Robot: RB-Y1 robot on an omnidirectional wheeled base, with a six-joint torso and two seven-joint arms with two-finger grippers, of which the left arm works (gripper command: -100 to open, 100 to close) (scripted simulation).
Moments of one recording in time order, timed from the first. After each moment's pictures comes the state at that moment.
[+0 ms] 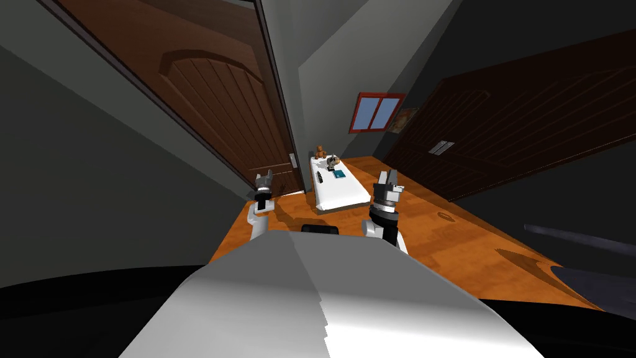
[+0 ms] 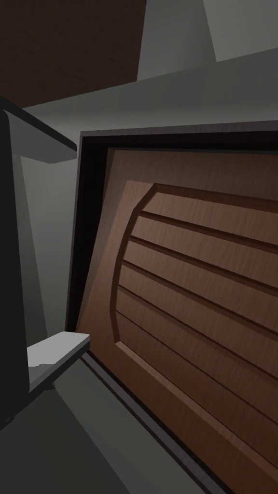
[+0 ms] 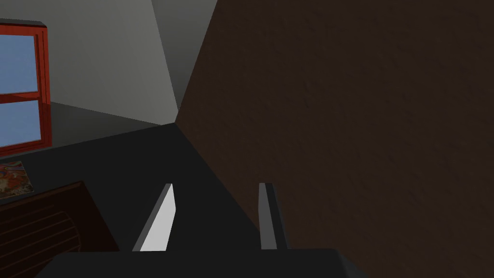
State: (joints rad) arm -0.01 0.06 0.52 -1.54 -0.34 -0.39 -0.84
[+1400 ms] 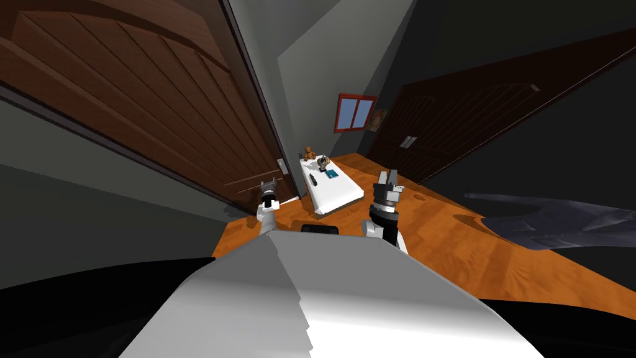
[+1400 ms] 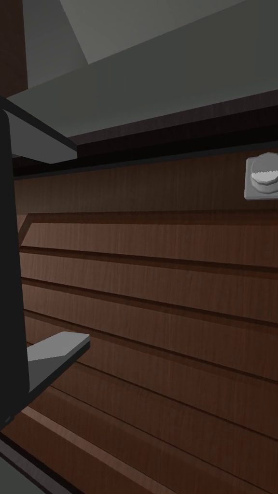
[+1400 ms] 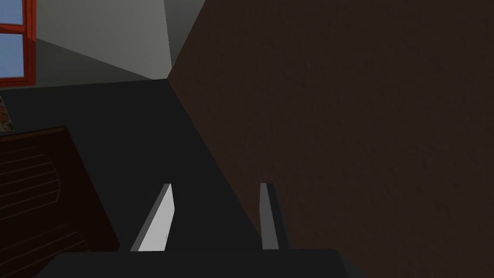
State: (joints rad) arm -0.21 0.00 0.74 -1.20 -0.48 -0.38 -1.14
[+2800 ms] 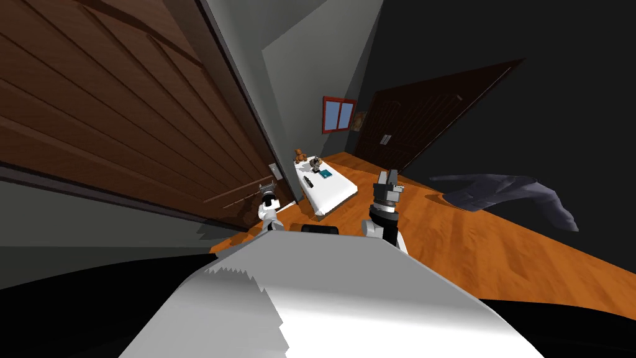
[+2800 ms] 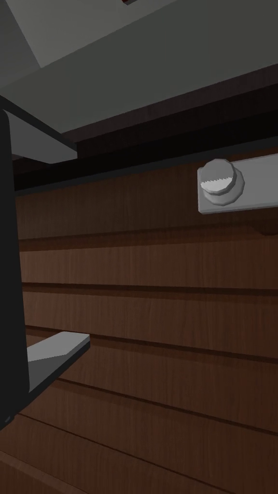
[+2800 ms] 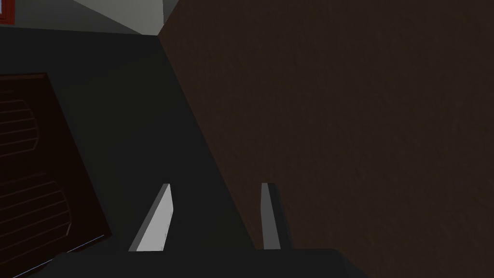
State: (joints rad) arm -0.33 0.00 0.94 -1.05 -0.52 -0.38 -1.33
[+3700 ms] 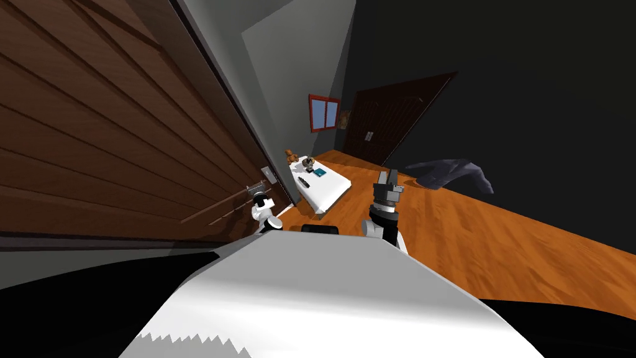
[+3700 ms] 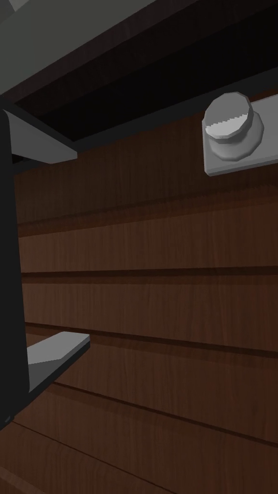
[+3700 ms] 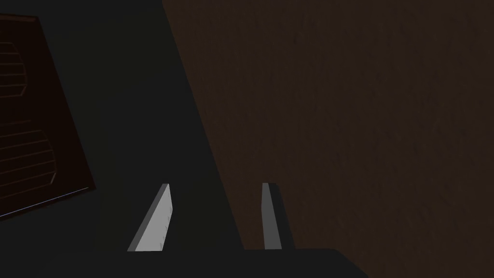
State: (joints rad) arm -0.39 0.03 1.12 -1.05 -0.48 -0.41 -1.45
